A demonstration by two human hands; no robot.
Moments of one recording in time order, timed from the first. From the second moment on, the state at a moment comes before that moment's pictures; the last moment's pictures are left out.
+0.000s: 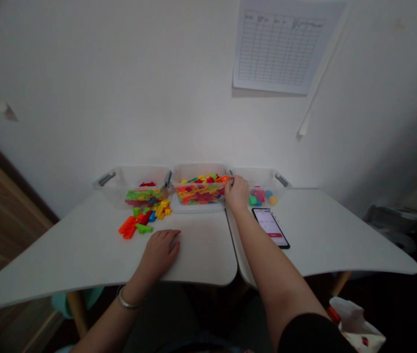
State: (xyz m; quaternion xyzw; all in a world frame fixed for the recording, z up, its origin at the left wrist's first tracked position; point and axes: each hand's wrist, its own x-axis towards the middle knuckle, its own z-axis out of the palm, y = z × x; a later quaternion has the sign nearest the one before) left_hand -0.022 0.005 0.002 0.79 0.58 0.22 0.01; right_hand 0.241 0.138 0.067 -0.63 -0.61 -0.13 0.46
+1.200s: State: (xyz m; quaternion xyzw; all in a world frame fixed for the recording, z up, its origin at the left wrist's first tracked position) left_hand -0.020 0.010 -0.005 0.79 0.56 0.25 -0.01; right_hand 0.165 0.044 -0.005 -0.51 -0.82 0.09 0.24
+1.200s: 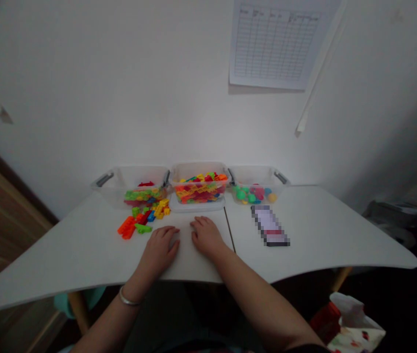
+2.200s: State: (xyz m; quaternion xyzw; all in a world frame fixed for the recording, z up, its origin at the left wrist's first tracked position) left_hand -0.051 0.039 0.014 0.67 0.73 0.11 -0.04; right_hand 0.170 0.041 0.003 -0.50 -0.82 0.11 0.24
